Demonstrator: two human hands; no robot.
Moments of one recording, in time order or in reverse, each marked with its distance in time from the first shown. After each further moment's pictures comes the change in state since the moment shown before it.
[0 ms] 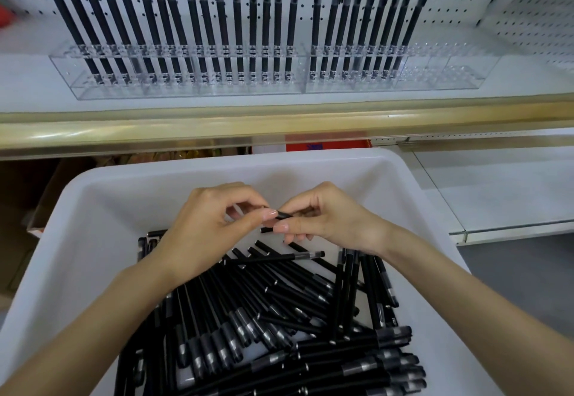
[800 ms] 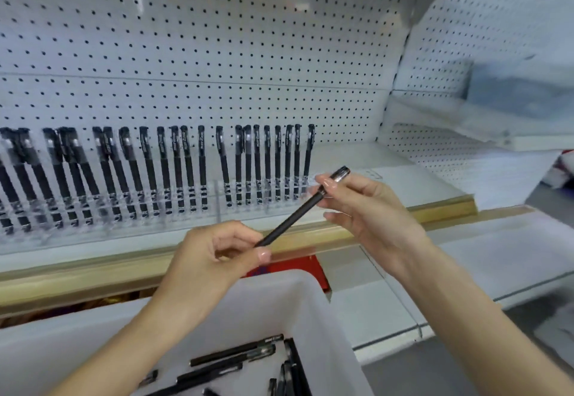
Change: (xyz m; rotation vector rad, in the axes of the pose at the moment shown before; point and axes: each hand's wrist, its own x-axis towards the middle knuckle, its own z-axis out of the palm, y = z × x) left_hand 0.110 0.110 0.028 -0.376 0.130 -0.134; right_hand -0.053 -0.077 -0.154 0.504 0.670 -0.172
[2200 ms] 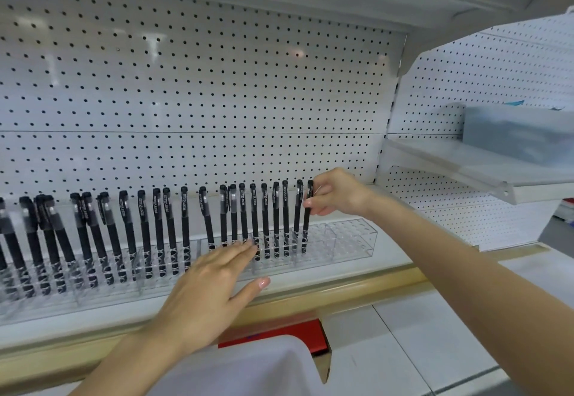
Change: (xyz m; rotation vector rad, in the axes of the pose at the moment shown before) left_hand 0.084 -0.026 0.006 1.038 -0.127 0.311; right_hand 0.161 -0.043 -0.043 -0.962 -0.185 -0.053
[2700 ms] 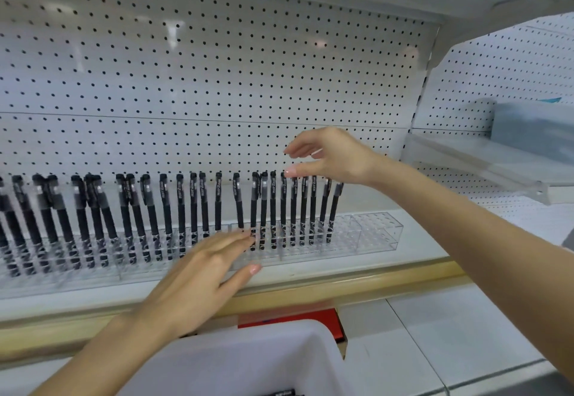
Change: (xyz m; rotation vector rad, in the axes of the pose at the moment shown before) left_hand -0.027 -0.040 -0.015 -0.060 -0.015 -0.009; right_hand -0.009 -0.086 0.014 -0.296 0.045 -0.353
